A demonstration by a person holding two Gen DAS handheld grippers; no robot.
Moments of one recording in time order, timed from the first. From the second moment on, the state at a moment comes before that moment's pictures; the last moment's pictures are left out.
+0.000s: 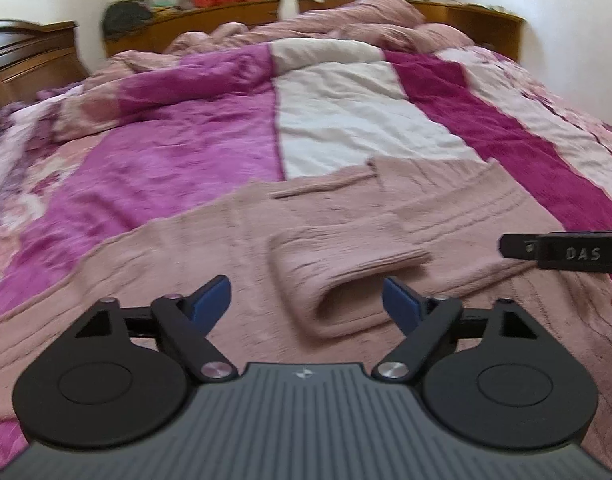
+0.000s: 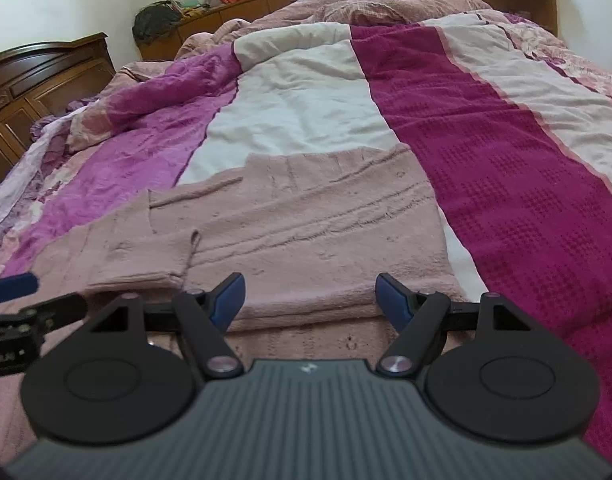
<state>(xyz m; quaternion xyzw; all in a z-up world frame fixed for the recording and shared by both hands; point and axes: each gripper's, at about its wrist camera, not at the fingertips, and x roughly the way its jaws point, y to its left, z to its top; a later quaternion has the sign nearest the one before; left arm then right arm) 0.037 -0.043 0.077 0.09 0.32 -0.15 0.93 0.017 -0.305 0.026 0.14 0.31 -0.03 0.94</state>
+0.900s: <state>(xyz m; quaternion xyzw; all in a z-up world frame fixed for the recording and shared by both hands) 0.067 -0.033 0.064 0.04 0.28 -0.07 0.96 0.016 -0.303 0.005 0.13 0.30 -0.03 0.95</state>
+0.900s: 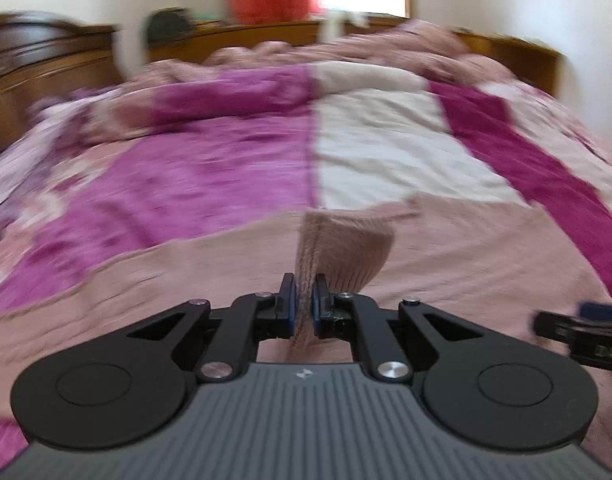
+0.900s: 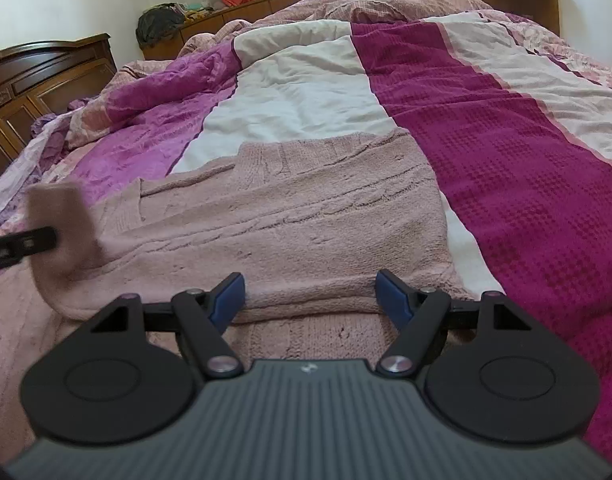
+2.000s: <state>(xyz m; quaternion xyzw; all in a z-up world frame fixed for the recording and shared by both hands) 0.025 0.115 0.067 -0.10 0.33 0.10 0.93 -0.004 -0.292 0.030 0.13 0.30 0.00 0.94</state>
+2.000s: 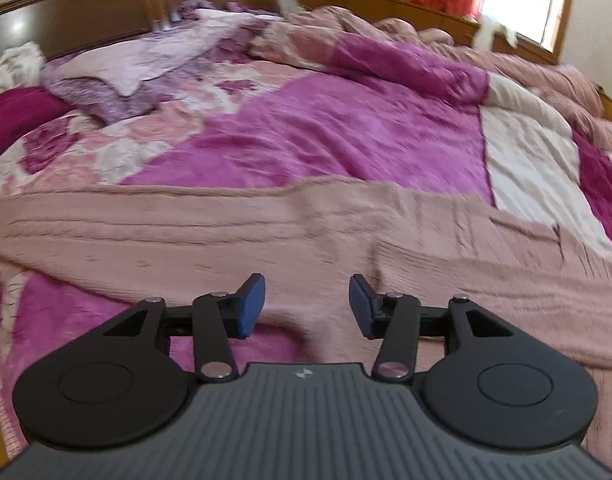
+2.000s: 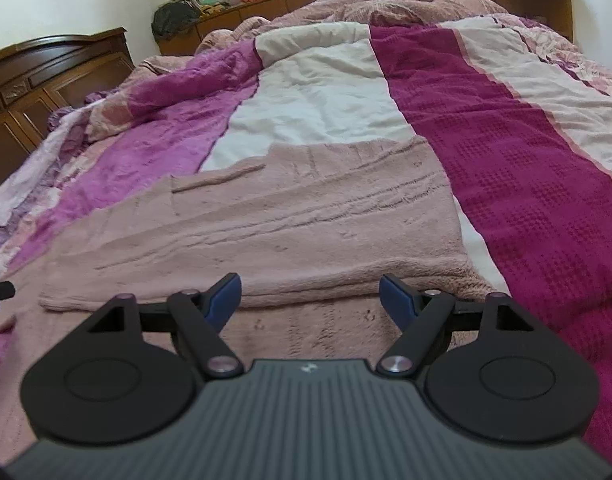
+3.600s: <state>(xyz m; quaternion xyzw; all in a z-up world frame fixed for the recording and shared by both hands) 0.030 0.307 0.007 -0.30 0.26 0.24 0.89 -0.038 -0.270 0.000 0.11 0.38 -0.01 0.92</state>
